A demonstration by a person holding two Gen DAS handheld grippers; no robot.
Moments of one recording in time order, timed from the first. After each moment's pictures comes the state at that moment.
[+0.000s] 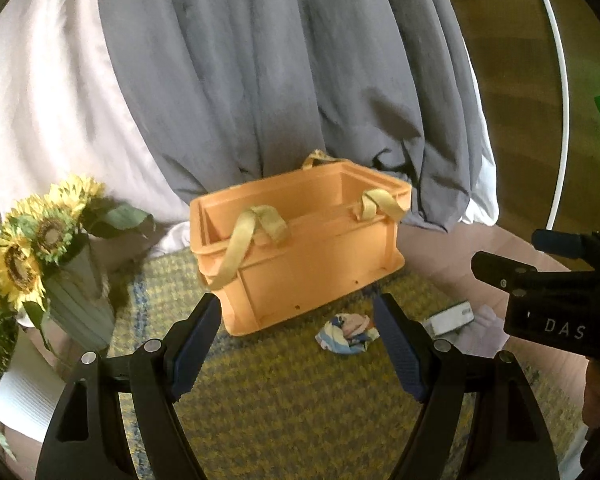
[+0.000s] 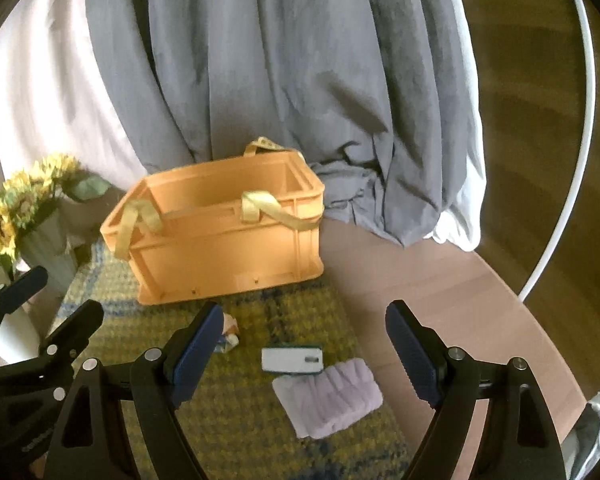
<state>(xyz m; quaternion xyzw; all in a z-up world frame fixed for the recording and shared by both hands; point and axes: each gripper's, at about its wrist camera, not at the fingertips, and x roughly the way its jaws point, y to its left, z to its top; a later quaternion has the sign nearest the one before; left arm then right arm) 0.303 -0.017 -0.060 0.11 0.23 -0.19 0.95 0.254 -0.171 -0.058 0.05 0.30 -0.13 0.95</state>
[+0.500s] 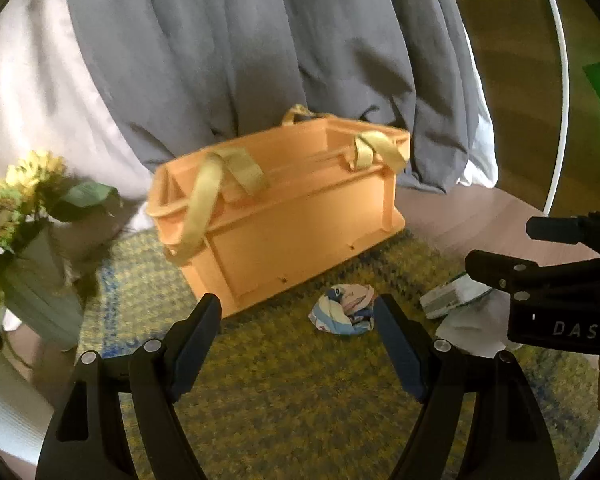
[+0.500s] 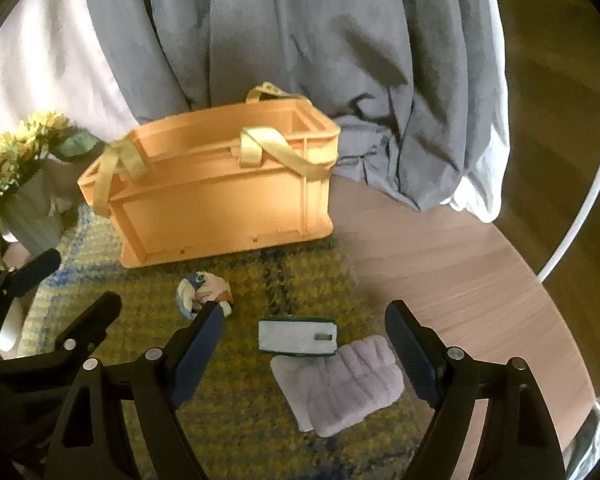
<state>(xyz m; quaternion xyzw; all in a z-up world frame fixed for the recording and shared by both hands) 0.342 -0.031 -0.111 0.14 0.27 -0.22 0.93 0.287 -0.172 -0.099 0.04 0.36 -0.12 0.92</state>
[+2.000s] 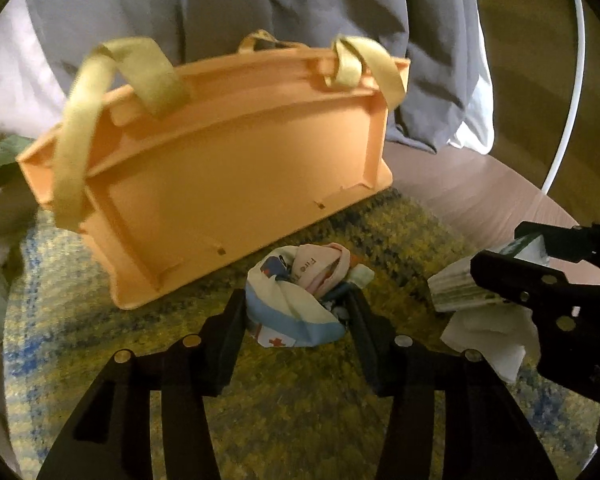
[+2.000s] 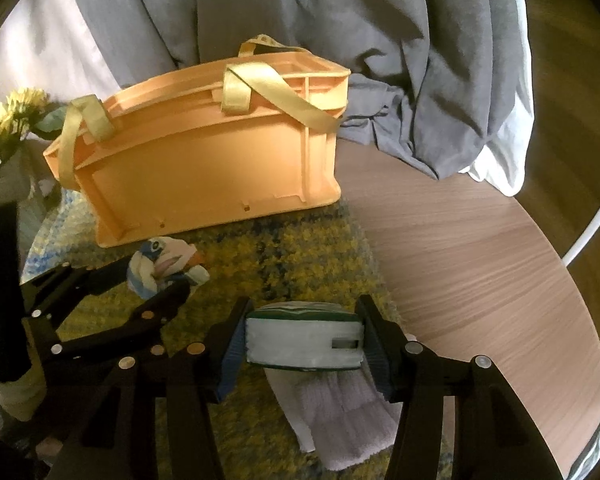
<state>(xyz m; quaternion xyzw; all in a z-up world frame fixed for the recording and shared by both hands) 0.392 -0.068 -0.160 0.12 0.35 -0.26 0.89 0.315 -0.181 -0.134 0.05 0.40 -0.11 0.91</state>
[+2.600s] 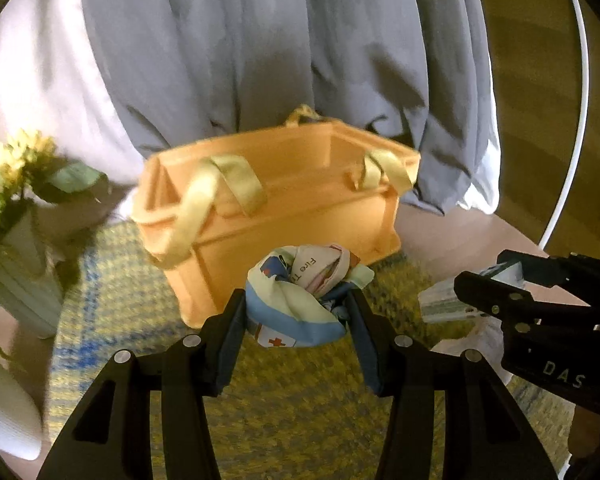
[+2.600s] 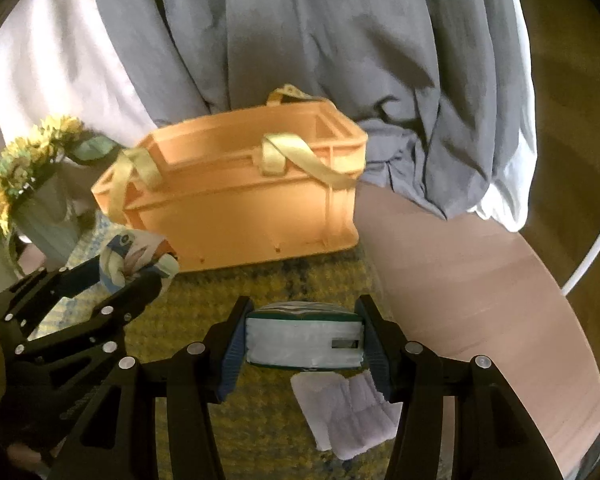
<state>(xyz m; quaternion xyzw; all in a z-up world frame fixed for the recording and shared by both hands) 0.361 -0.035 -0.090 0.08 0.29 -0.21 0.93 0.300 -0.171 -0.090 0.05 0.35 -0.07 0.93</state>
